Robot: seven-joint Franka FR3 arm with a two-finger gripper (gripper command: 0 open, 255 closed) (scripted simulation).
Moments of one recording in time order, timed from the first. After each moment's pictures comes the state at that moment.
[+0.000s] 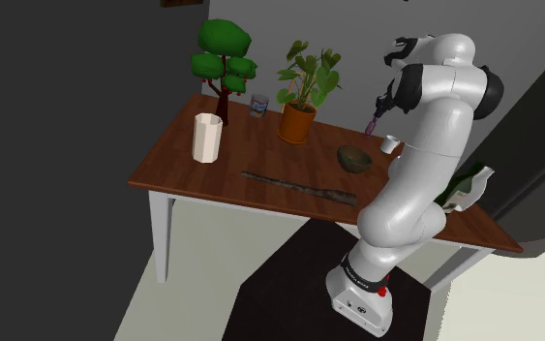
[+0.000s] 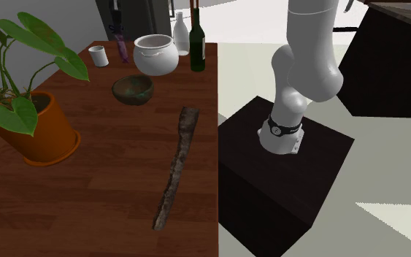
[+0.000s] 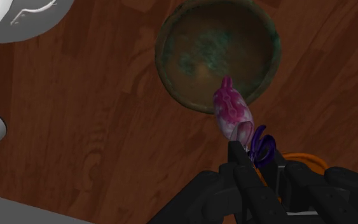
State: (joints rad) arm -0.51 0.26 -0.77 -1.53 0.31 1.88 -0.86
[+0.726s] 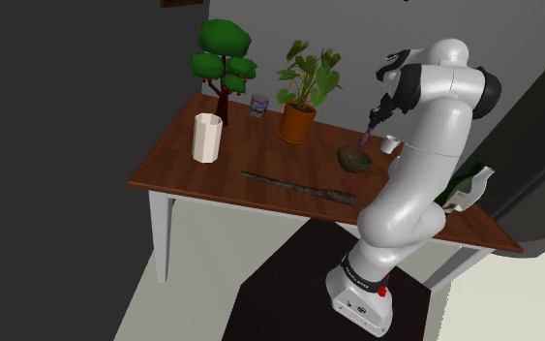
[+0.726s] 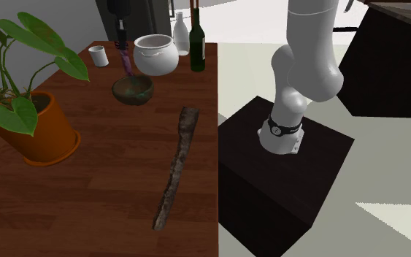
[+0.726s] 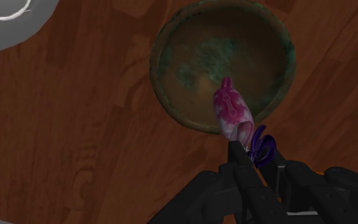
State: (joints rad) arm -0.50 0.27 -0.76 -1.68 0.33 2.03 -0.89
